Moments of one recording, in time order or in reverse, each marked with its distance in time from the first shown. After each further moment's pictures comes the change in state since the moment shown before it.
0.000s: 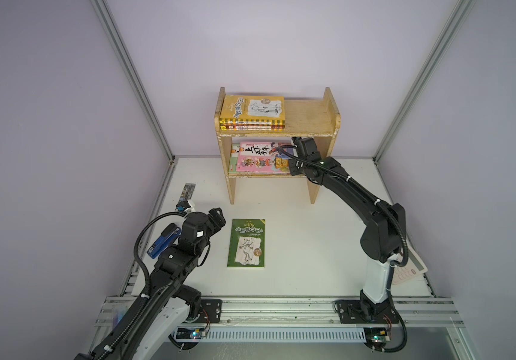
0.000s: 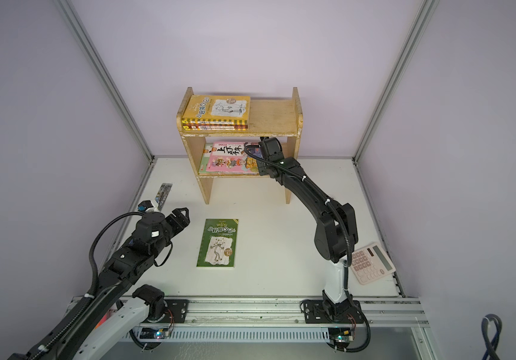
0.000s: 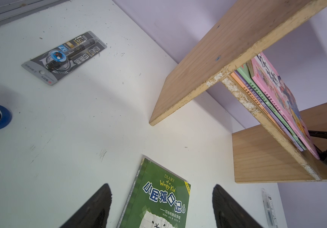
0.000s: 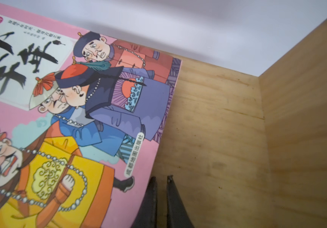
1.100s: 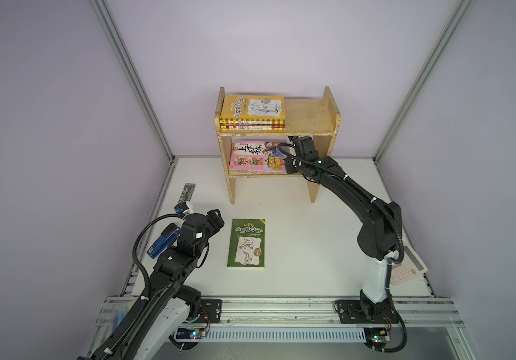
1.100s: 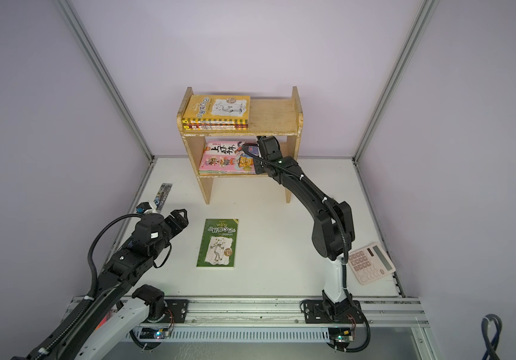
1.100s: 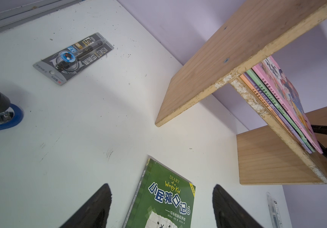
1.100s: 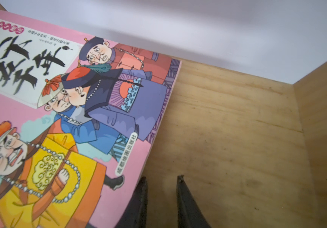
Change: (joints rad) left arm 0.012 -0.019 -0.016 -0.011 -0.011 0.000; right arm 0.005 0.035 0.035 0.033 -0.096 0.020
